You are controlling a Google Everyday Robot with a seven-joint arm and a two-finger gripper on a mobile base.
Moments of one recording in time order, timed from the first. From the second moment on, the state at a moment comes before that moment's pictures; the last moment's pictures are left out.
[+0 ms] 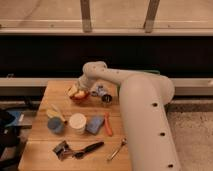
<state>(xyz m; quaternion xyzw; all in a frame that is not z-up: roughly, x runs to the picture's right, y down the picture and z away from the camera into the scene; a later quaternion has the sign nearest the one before) -0.156 0.018 0.922 -0.36 -0.07 0.56 0.74</state>
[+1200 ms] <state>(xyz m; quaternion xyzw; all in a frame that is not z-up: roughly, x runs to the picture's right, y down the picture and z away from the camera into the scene) -0.163 0.025 0.927 -0.38 -0.08 0.56 0.73</state>
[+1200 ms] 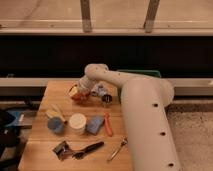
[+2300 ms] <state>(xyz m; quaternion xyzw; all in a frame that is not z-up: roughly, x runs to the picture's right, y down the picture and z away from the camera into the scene) -0.119 -0.055 0.880 -0.28 -0.10 0.59 0.75</state>
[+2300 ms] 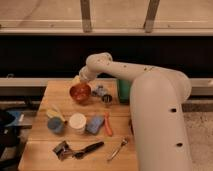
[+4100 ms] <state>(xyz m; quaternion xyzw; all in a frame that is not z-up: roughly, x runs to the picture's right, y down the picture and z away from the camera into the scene) 0.083 -0.085 0.849 -0.18 -0.01 0.71 0.68</state>
